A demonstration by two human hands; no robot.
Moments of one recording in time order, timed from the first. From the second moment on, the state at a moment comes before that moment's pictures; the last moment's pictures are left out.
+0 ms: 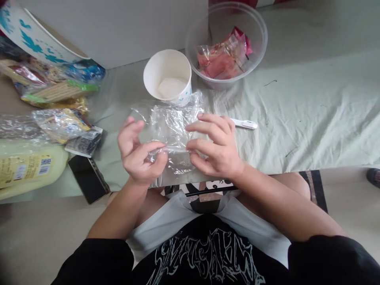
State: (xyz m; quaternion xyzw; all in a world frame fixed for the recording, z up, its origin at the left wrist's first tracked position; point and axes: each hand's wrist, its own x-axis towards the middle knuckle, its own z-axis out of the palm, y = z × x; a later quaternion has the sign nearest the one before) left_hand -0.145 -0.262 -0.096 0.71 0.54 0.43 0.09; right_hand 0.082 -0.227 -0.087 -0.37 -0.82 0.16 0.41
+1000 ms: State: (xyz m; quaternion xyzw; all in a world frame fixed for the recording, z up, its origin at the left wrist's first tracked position) left_hand -0.130 -0.249 -0.108 0.40 0.52 0.51 0.56; right_hand 0.078 -0.219 -0.096 -0.39 -0.58 0.65 0.30
